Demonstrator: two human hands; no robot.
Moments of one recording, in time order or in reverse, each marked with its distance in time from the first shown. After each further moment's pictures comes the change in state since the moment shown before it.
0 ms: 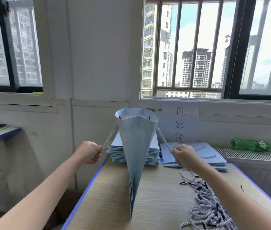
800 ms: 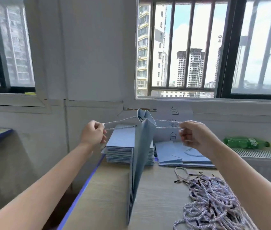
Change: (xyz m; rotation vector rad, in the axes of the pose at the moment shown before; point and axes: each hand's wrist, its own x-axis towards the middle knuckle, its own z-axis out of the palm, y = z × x) left_hand -0.009 0.048 0.024 -0.185 0.222 0.358; right_hand -0.010 -0.024 -0.069 0.891 0.072 0.133
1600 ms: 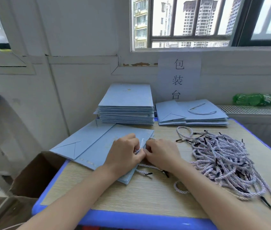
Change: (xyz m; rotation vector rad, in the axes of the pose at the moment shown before) left_hand -0.116 -0.104 0.078 0.595 -0.405 0.512; right_hand -0.022 0.165 0.073 -1.282 -0.192 -0.276
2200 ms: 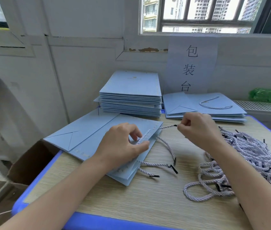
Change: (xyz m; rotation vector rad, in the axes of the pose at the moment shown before) left_hand 0.003 -0.009 -0.013 -0.127 -0.090 -0.213; right_hand 0.020 0.063 -0.028 0.196 0.232 0.155
